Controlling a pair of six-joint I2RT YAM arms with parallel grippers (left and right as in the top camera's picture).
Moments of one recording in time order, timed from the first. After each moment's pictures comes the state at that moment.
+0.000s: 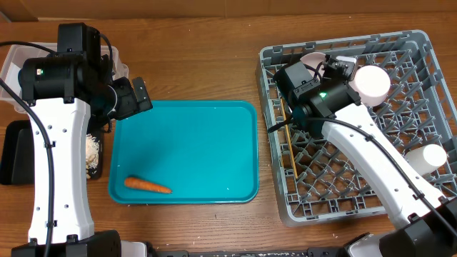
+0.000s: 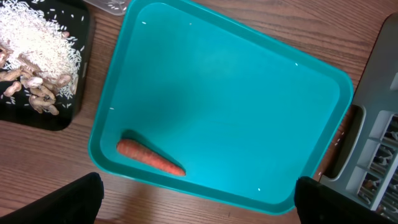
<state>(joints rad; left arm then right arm) 0.06 1.59 1.82 -1.54 0.07 -0.33 0.49 1.62 1.47 -1.26 0.86 0.76</state>
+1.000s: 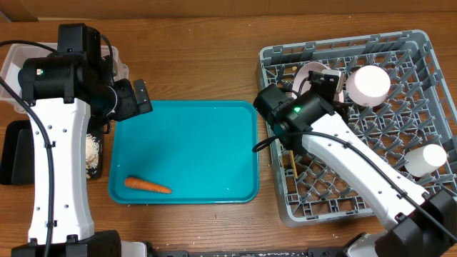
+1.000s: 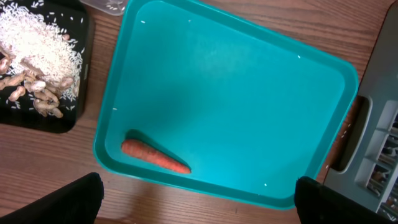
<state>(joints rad) 0.06 1.59 1.82 -1.55 0.07 -0.29 0.62 1.64 1.42 -1.40 1.06 0.94</state>
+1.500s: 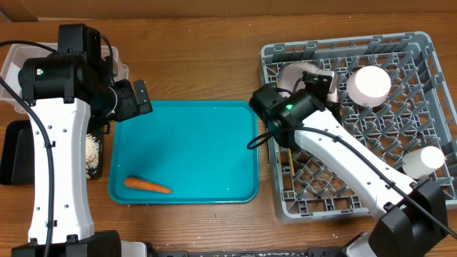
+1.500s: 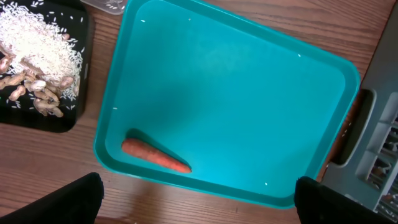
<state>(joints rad) 0.06 1.59 1.82 -1.56 0.07 -0.29 0.64 1.69 1.42 -1.35 1.00 0.95</state>
